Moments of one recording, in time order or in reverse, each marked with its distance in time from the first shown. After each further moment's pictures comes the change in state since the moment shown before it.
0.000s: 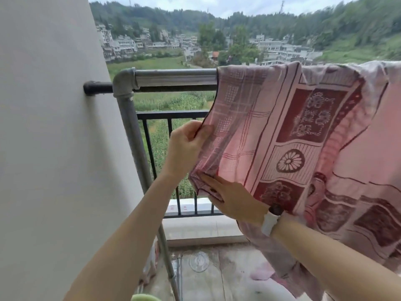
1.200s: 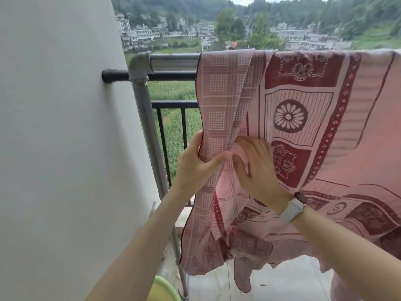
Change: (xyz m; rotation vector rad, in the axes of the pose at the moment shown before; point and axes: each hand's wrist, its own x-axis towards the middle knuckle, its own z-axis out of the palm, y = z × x) left_hand -0.050 -0.017 0.002 0.040 0.016 -0.013; right_hand 0.009 -0.005 -0.036 -0.008 0.584 0.030
